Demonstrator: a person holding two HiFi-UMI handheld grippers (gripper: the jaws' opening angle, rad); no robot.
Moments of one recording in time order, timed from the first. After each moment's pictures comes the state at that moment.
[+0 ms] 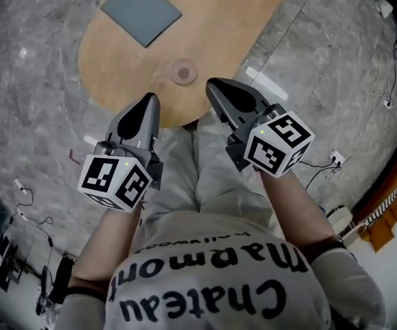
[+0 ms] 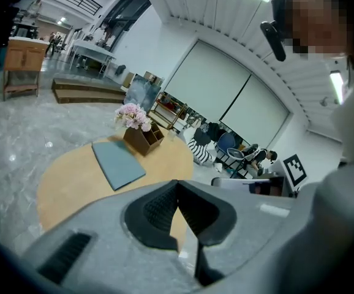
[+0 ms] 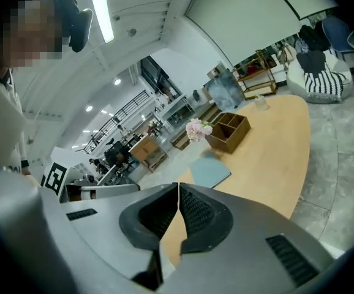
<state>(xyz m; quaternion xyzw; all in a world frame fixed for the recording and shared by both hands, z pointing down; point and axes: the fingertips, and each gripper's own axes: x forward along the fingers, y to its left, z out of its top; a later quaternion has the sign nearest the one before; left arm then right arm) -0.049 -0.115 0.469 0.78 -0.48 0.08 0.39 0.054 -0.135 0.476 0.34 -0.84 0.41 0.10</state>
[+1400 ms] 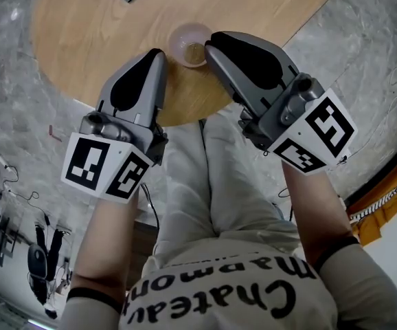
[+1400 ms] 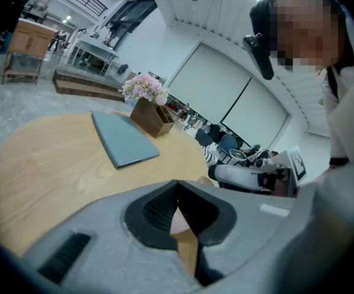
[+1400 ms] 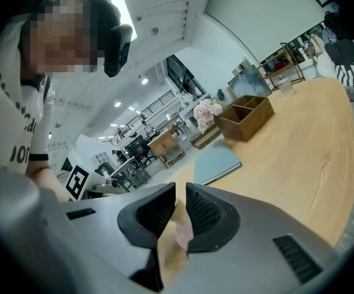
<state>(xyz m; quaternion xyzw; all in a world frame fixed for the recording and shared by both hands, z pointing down) -0.055 -0.133 0.628 0.78 -0.49 0.06 0.40 0.008 -0.153 0.597 0.23 -0.90 0.35 0.08</state>
